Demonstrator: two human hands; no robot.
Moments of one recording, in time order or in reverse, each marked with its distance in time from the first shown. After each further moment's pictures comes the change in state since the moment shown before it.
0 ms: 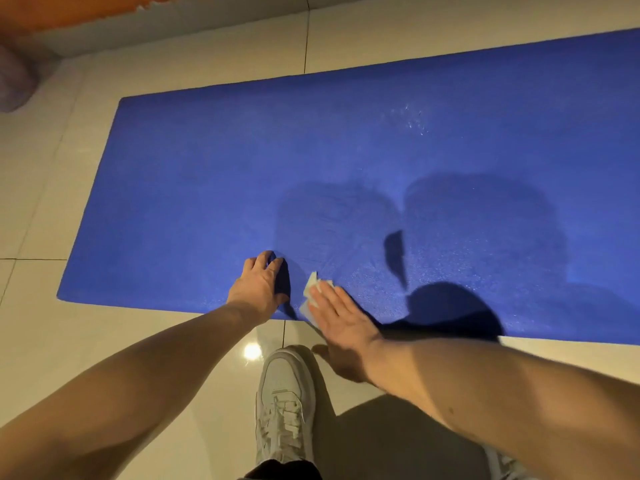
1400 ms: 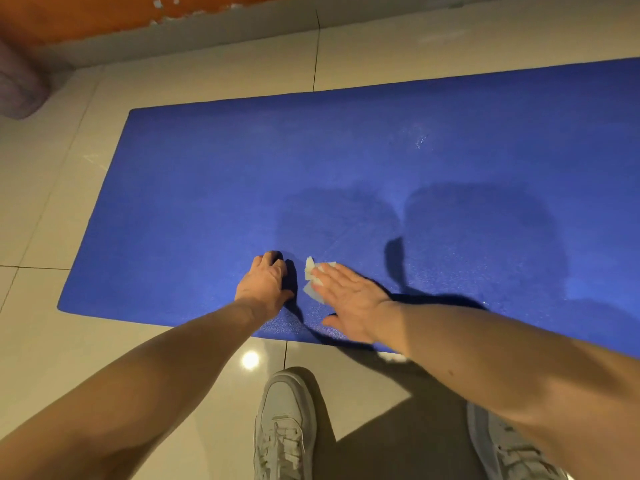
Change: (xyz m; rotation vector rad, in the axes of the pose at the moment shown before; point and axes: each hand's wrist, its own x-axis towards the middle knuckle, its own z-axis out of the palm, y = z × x) left_hand 0.035 0.006 -0.019 -0.024 0.066 0.005; right_hand 0.048 0.066 -0.035 -0.052 0.069 -0.088
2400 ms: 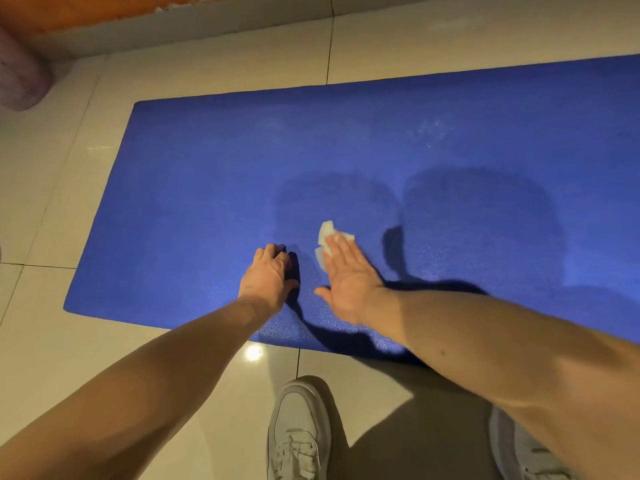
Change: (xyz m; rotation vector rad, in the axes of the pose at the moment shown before) left_hand 0.024 -0.023 -0.001 -0.088 0.105 -0.001; right_hand 0.061 0.000 -0.017 0.093 0.005 0.277
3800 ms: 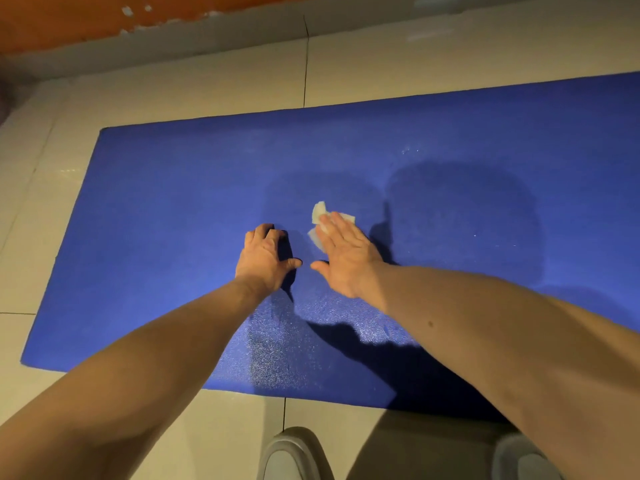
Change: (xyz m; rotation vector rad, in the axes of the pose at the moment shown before) left_hand 0.101 0.033 -0.032 -0.174 0.067 0.008; right_hand 0.071 0.072 -0.036 0.146 0.112 0.120
